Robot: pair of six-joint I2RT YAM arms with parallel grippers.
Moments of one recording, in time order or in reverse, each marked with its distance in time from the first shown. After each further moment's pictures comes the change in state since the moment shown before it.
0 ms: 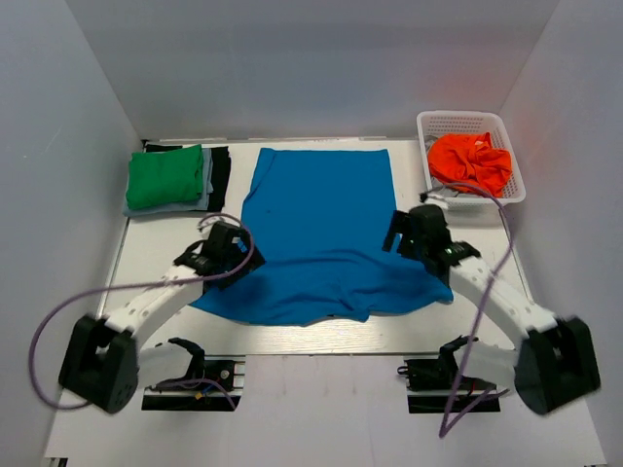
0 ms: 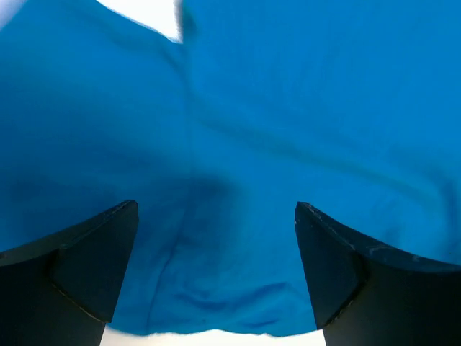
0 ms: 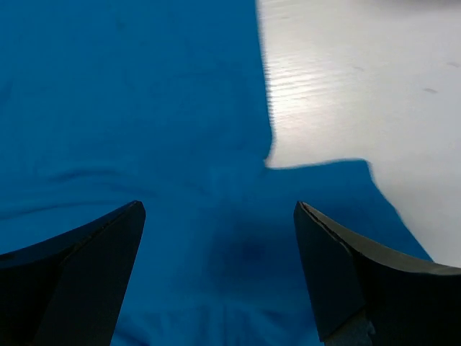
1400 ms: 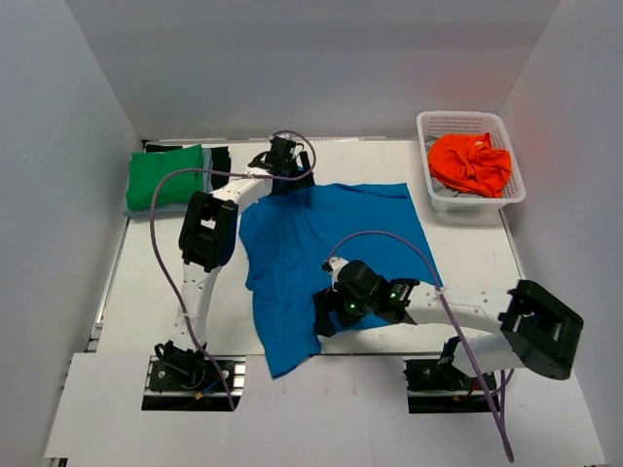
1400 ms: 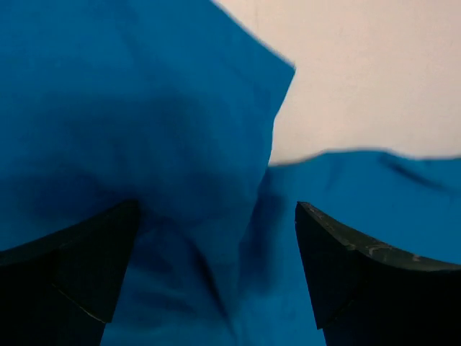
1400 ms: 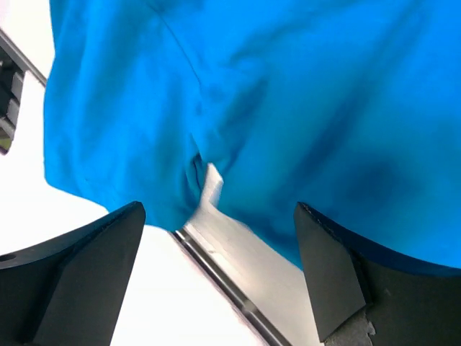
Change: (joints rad) left arm 0.022 1.291 1.276 0.125 0.152 0.379; right arm 0.649 0.275 -0.084 0.232 -0.459 0.016
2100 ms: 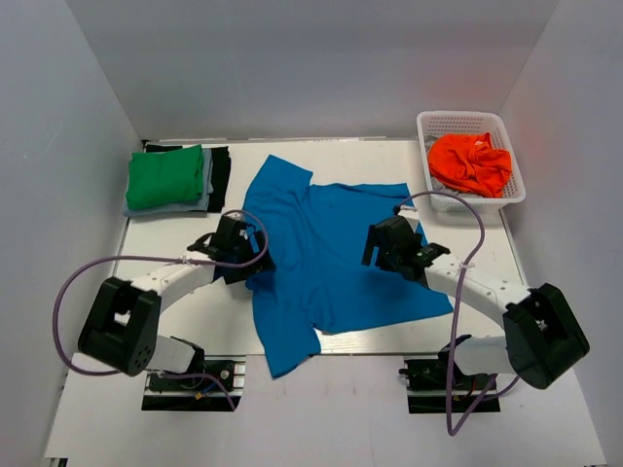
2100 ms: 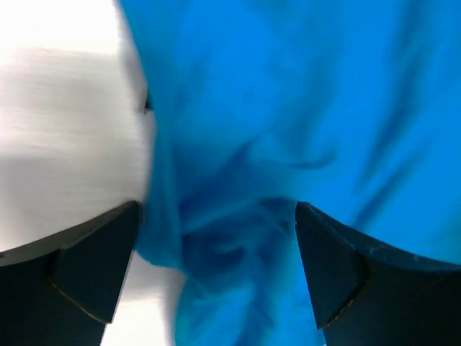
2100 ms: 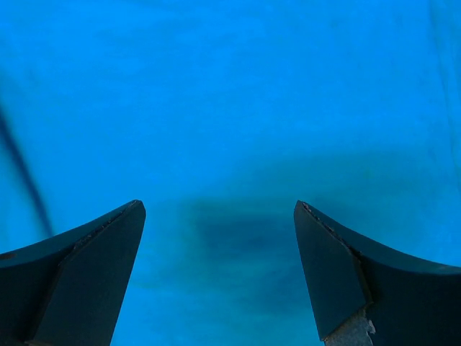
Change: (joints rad) left arm 0.007 -0.961 -1.216 0.058 0.089 -0.110; right arm -0.430 -0.048 0.121 -0.193 0.524 0.088
